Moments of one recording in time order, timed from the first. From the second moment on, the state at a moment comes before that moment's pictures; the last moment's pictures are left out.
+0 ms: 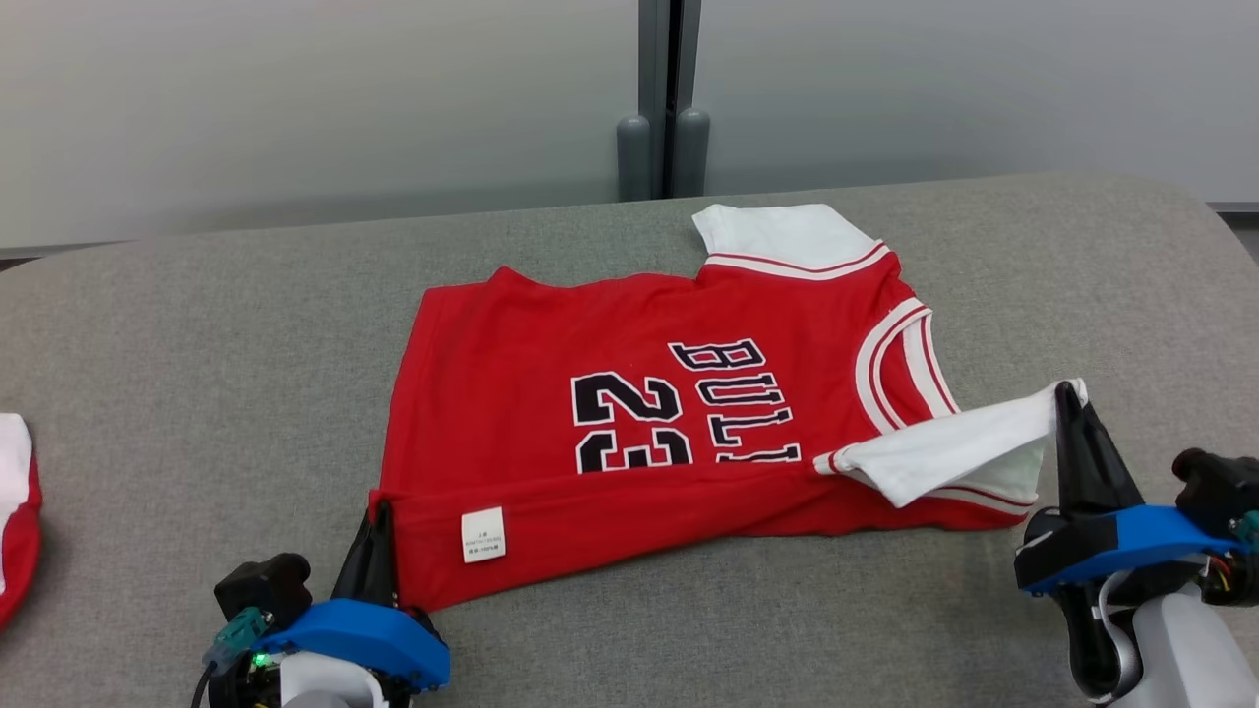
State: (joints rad) left arm -0.21 0.05 -0.10 0.68 -0.46 -0.13 -0.26; right arm -0.27 -0.12 -0.08 0.45 0.32 0.13 -0.26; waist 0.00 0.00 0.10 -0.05
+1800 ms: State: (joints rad) left arm -0.26 0.05 -0.12 0.69 -0.45 -0.11 -0.27; right arm -0.32 -0.06 -0.20 0.65 0.16 0.13 -0.26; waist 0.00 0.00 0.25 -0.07
